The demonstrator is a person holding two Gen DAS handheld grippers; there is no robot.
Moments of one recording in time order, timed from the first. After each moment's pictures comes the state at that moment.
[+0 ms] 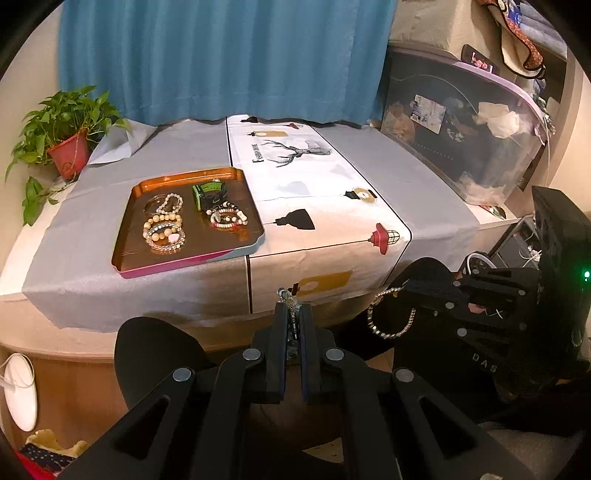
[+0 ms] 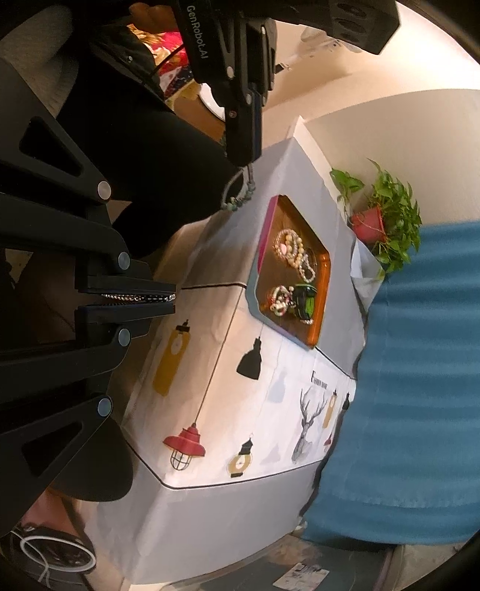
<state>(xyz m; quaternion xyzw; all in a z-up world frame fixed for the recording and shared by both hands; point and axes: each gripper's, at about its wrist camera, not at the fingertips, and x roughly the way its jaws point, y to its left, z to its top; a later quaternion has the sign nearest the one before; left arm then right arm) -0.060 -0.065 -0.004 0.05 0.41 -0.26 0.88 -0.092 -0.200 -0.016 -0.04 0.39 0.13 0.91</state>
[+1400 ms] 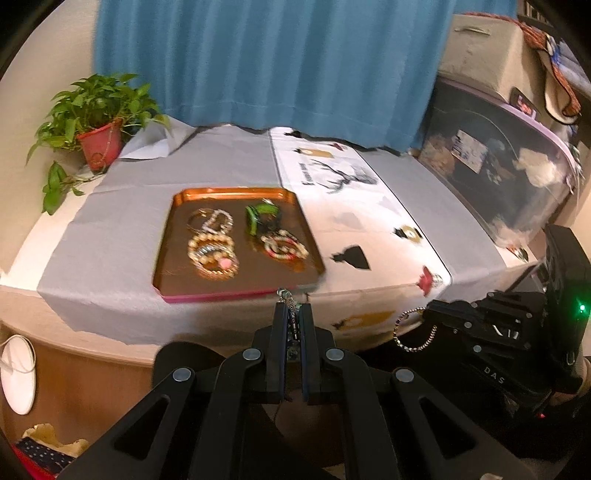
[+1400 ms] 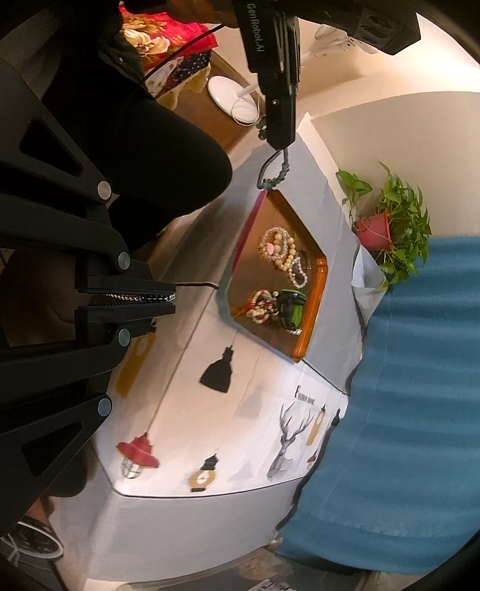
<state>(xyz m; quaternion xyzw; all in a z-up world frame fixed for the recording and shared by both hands) 0.009 -0.011 0.010 0.00 0.40 -0.21 0.89 -0.026 -0.182 -0.012 -0.07 0.39 0.15 0.91</state>
